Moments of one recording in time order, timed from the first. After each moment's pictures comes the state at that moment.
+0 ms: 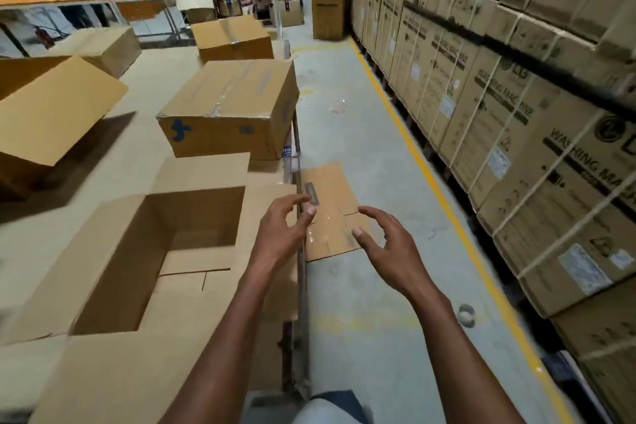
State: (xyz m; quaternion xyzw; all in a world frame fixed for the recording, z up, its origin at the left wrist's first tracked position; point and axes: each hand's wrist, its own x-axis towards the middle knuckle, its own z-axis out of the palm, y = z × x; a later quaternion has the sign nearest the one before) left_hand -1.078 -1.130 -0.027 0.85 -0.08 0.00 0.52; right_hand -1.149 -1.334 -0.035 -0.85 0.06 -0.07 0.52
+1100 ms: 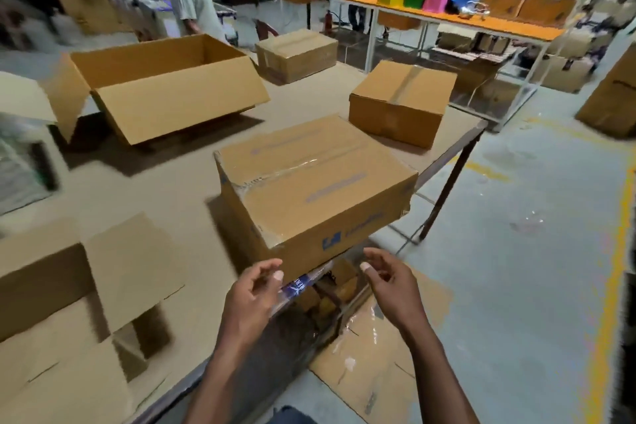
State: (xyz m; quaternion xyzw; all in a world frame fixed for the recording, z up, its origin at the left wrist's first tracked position) left_hand -0.708 -1.263 -0.048 0.72 0.37 0.22 0.55; right_hand -0.524 -1.428 -0.055 -0.81 -0.19 0.19 0.52
